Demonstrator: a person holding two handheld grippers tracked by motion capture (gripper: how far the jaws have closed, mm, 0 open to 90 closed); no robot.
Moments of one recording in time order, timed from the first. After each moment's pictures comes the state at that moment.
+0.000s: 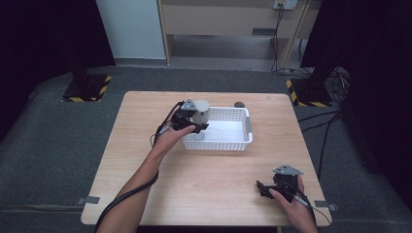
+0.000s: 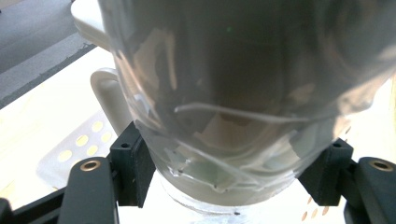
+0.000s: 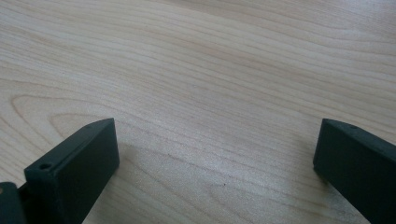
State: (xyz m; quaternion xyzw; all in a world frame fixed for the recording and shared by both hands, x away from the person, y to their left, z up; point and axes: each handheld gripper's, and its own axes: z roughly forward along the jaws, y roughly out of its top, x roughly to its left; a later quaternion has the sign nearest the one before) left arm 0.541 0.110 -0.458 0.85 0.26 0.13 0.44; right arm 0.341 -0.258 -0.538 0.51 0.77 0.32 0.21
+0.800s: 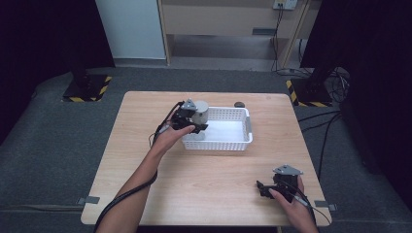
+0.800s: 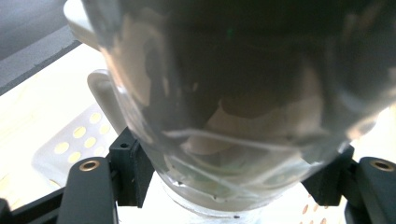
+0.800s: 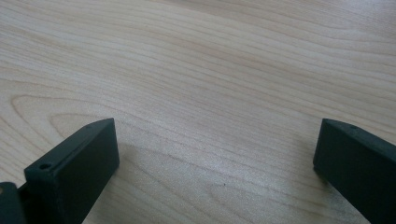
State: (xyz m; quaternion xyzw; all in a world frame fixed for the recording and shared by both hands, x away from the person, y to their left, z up) left arm 0.543 0.112 -0.459 0.86 0.26 0.12 0.43; right arm 0.341 -0.258 -0.538 0.51 0.77 0.32 0.21
